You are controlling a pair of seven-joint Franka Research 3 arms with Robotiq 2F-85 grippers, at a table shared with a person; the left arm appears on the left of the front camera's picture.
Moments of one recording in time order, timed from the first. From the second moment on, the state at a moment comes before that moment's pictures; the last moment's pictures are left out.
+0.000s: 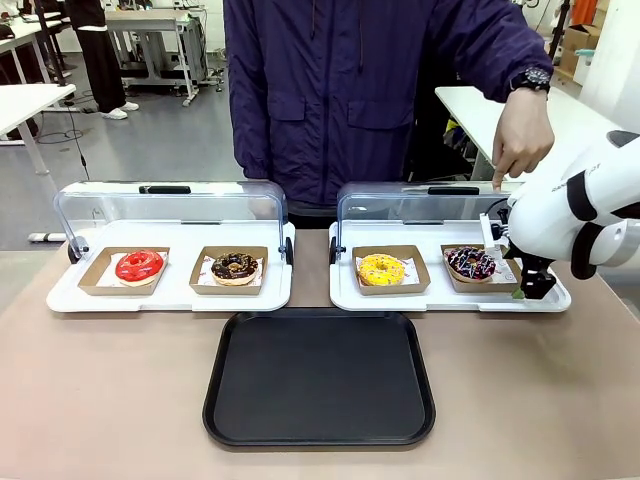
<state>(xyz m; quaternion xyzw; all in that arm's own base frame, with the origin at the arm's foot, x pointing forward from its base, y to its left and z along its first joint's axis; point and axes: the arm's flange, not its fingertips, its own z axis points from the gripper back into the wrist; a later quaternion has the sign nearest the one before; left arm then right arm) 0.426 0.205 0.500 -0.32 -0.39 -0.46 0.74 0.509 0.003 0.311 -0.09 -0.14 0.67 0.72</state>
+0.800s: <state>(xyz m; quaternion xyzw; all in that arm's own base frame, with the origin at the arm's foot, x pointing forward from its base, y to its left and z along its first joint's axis) 0.426 0.205 0.500 -0.32 -0.39 -0.46 0.74 0.512 0.004 0.309 -0.07 -0.12 0.67 0.73</state>
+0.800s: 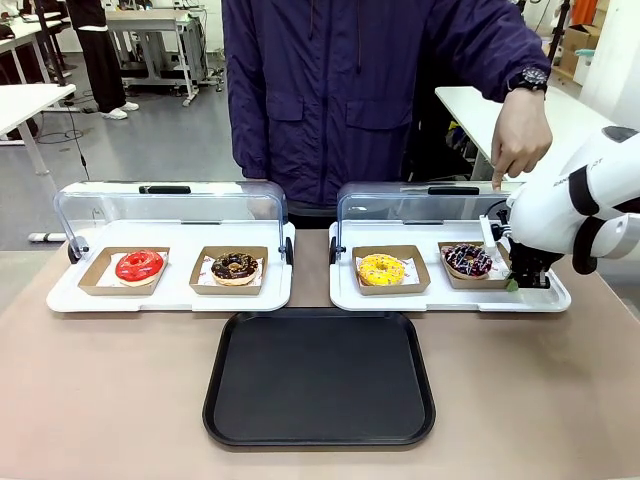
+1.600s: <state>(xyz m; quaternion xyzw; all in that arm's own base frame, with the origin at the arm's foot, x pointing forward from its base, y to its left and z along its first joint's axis) 0.426 0.205 0.500 -0.32 -0.39 -0.46 0.74 0.516 0.000 0.311 -0.06 -0.11 0.67 0.73</state>
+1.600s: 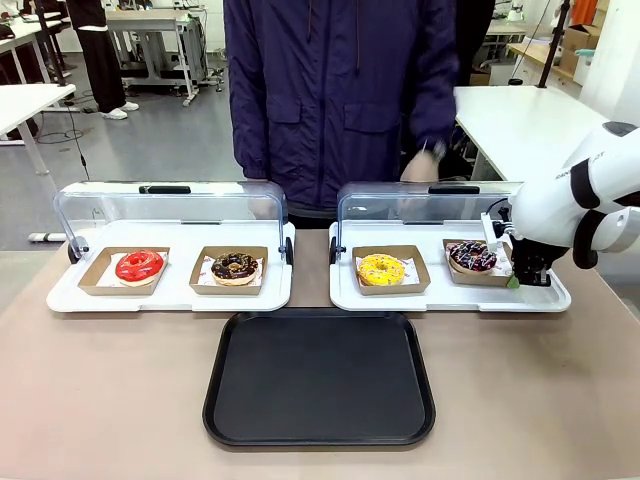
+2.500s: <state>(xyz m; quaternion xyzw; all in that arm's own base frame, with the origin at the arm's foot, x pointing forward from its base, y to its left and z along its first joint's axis) 0.426 0.205 0.500 -0.32 -0.39 -0.46 0.74 0.458 0.043 0.380 -0.10 -0.16 0.68 0.71</state>
